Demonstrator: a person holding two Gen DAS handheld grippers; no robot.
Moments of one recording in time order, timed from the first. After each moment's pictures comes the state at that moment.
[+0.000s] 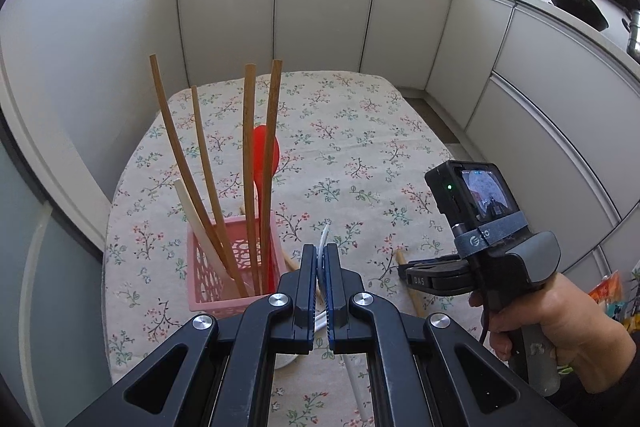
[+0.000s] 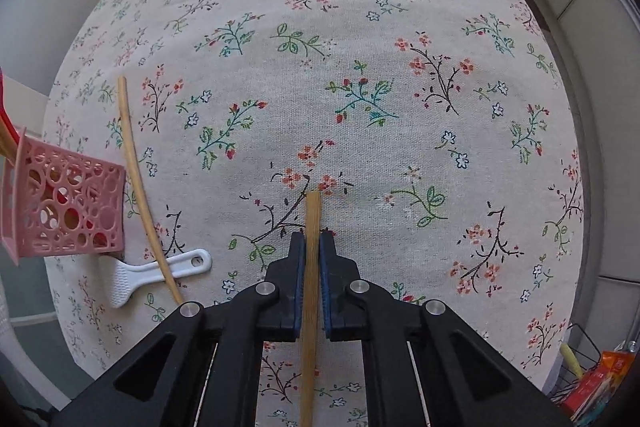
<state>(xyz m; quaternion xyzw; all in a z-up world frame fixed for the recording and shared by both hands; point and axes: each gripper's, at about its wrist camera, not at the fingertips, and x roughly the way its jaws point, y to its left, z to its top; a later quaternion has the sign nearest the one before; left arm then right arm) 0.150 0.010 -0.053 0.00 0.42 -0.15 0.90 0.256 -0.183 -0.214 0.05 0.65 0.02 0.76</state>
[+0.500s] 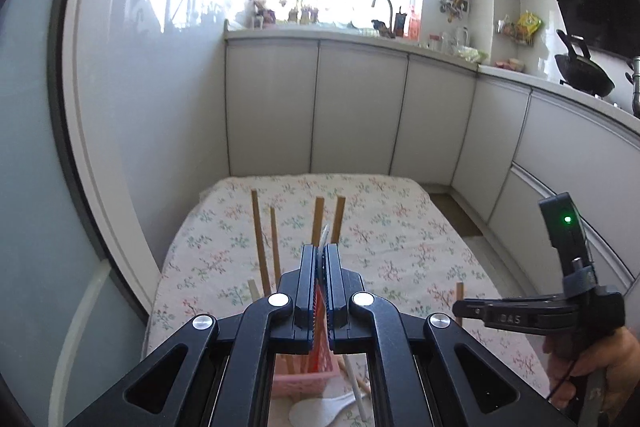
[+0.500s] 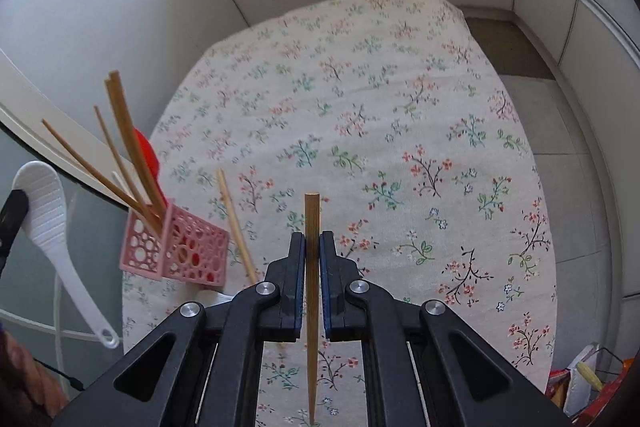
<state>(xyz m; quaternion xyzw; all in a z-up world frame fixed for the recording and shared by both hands) 0.130 0.047 -0.002 -0.03 0.24 -0.09 0.97 0.217 -0.181 -0.093 0.11 0.49 0.07 0.86</state>
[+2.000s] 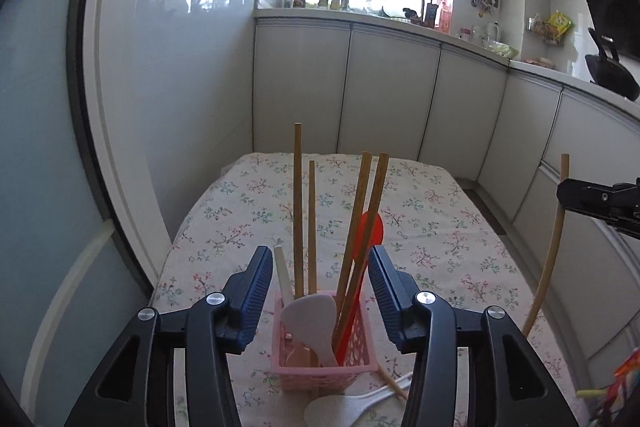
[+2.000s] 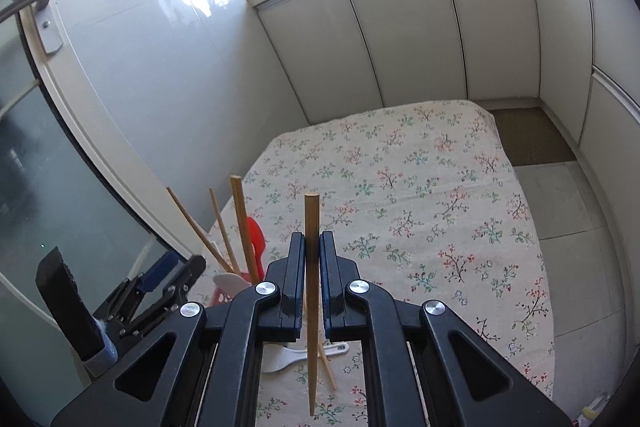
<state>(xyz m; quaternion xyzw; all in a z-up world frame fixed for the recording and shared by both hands) 0.148 0.064 -0.047 -0.06 0.28 -0.05 0.96 0.183 -0.157 -0.006 0.11 0.33 0.14 0.93</state>
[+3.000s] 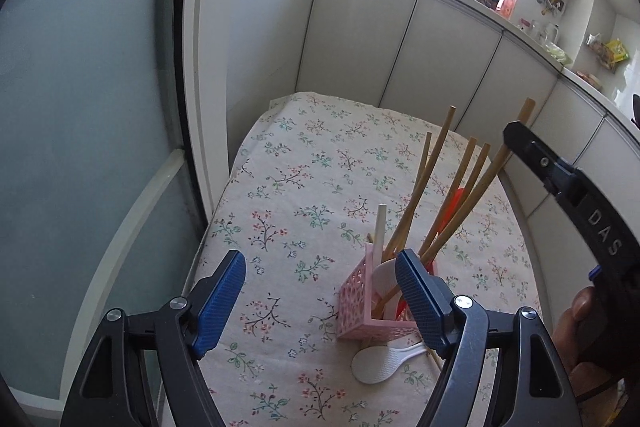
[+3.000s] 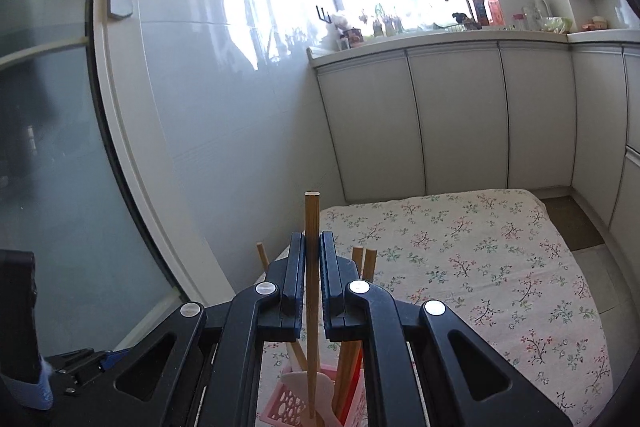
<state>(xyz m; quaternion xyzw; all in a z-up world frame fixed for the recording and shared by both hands) 0.149 0.139 -0.052 -0.13 0.39 0.01 0.91 0.213 -0.014 -0.039 0.05 0.20 0.17 0.96</state>
